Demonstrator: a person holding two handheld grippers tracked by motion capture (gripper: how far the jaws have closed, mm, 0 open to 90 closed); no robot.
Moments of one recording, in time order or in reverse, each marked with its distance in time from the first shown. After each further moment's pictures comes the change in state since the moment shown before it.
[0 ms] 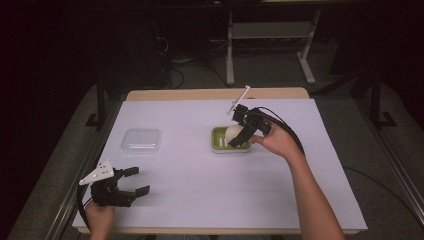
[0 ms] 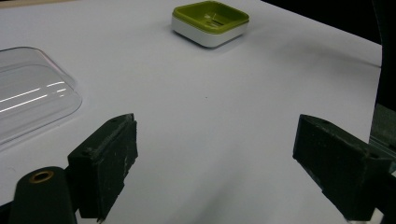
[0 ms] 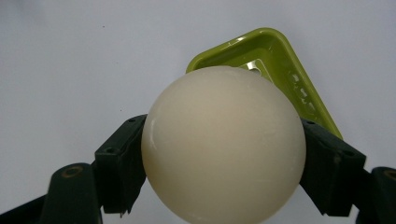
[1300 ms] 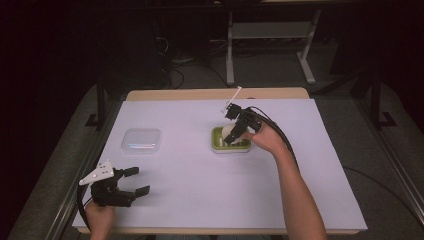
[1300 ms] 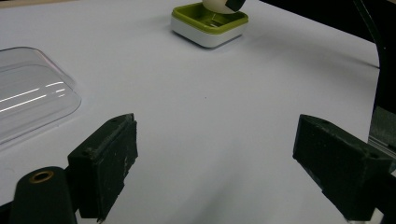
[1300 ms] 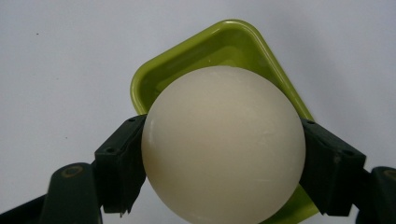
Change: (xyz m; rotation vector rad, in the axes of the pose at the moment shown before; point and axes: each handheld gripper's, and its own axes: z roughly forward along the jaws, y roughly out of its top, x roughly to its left) left arm 0.000 0.000 0.000 0.000 -0.003 -0.001; right arm -0.029 0.010 0.044 0.049 -0.010 0.094
